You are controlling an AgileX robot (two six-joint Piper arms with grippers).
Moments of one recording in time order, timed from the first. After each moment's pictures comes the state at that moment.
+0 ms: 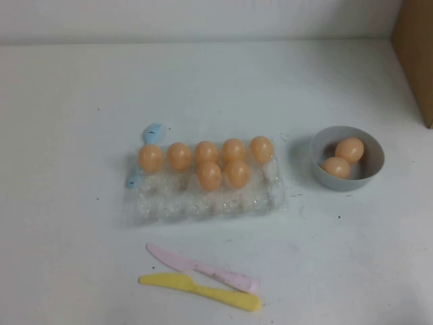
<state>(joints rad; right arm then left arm) 0.04 -0.01 0.03 0.07 0.37 0.00 -0.07 -0.01 0.03 0.07 0.37 0.07</state>
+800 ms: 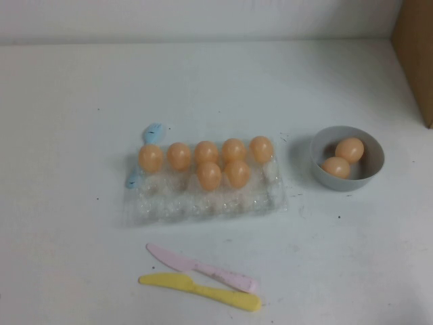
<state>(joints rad) 0.04 -0.01 0.03 0.07 0.37 0.00 -0.07 -0.01 0.03 -0.09 0.29 -0.02</state>
